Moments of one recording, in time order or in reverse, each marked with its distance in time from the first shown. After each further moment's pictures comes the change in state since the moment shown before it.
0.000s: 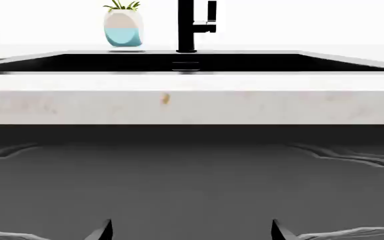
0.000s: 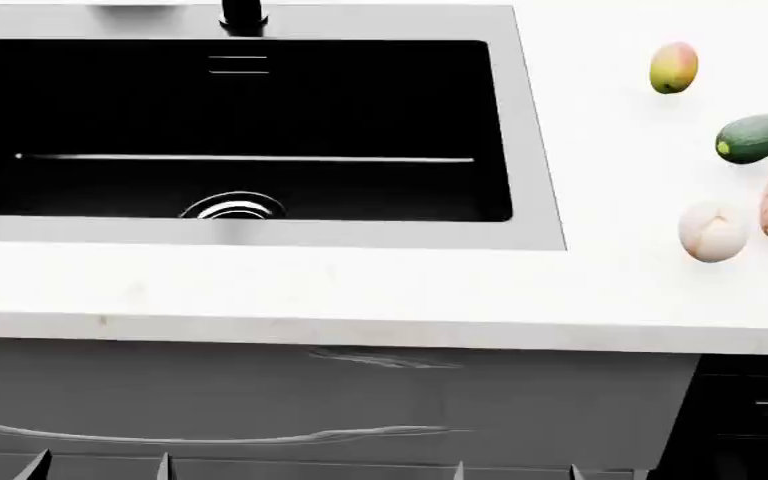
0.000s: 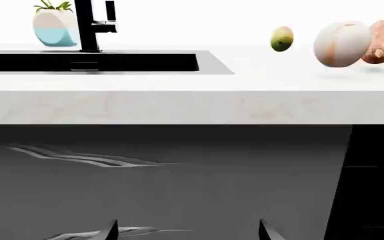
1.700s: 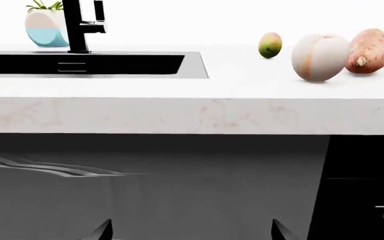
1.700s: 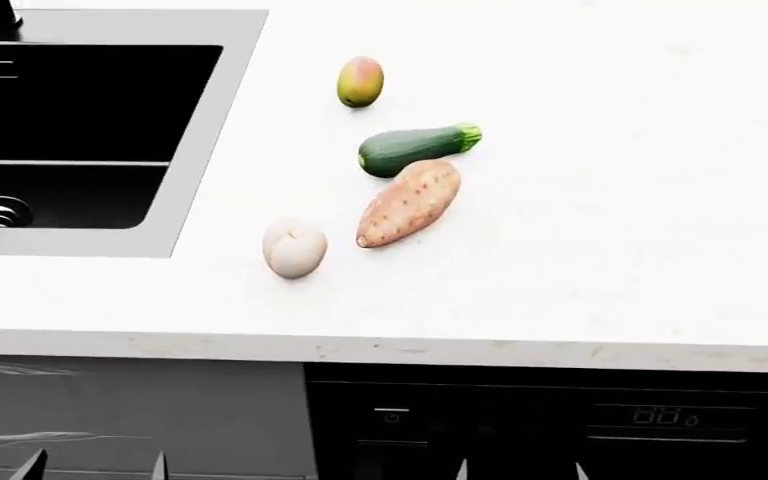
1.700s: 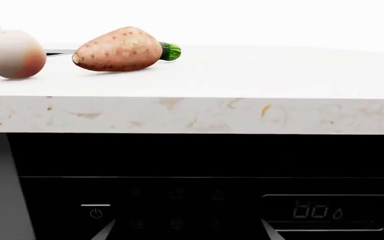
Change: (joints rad) left arm -0.007 -0.120 0.135 0.002 -0.122 0.009 -0.143; right arm 0.012 0.119 -0.140 0.004 0.107 -0.008 0.153
